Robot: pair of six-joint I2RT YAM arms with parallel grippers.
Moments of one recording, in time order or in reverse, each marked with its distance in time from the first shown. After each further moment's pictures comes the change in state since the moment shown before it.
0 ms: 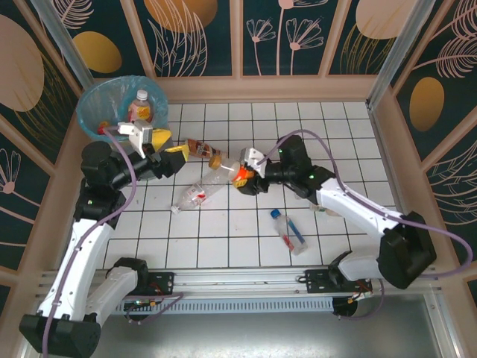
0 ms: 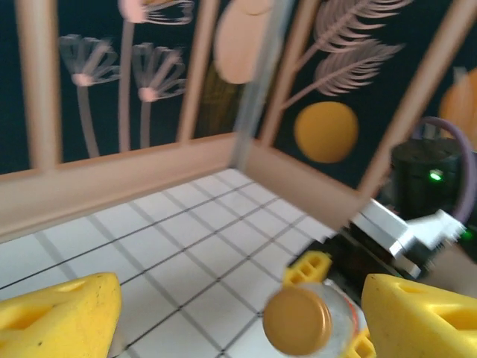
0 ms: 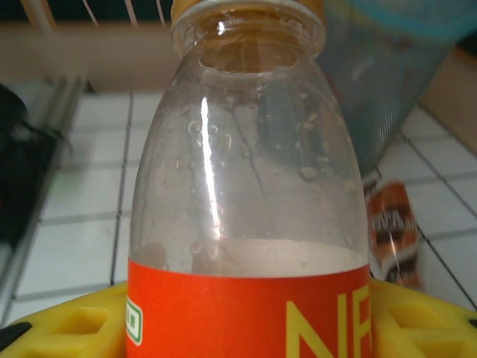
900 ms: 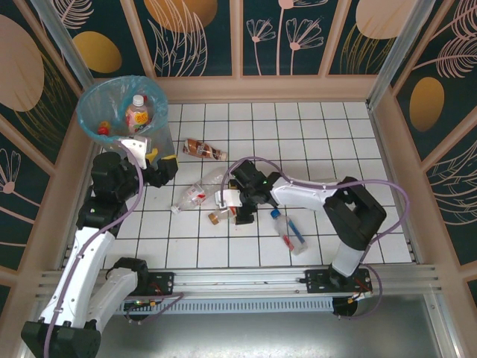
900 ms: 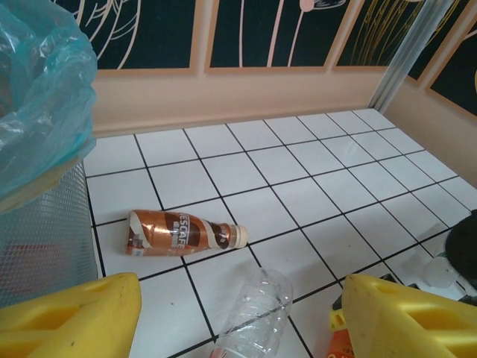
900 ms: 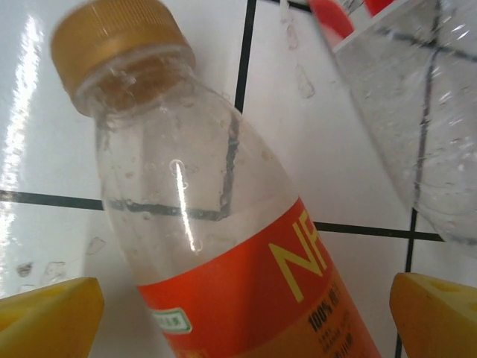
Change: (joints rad) left arm 0.000 -0.097 -0.109 -0.263 -0.447 0.140; right arm 0.232 0.454 0.136 -0.376 0.556 -0.550
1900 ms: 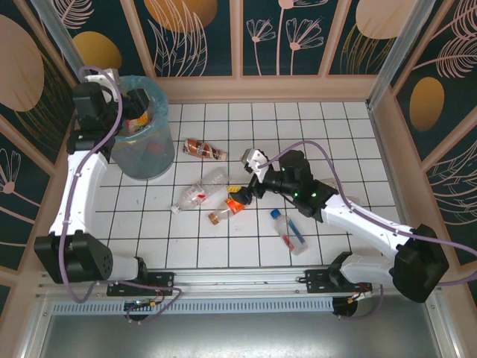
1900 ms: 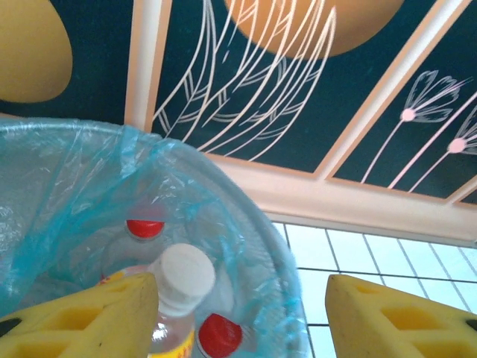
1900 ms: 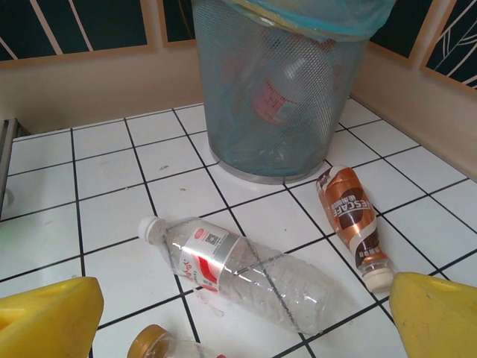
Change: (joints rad) left arm 0.213 0.547 0.599 -0.043 -0.106 -0.180; right arm -0.108 -0.555 -0.262 0.491 -0.206 0.728
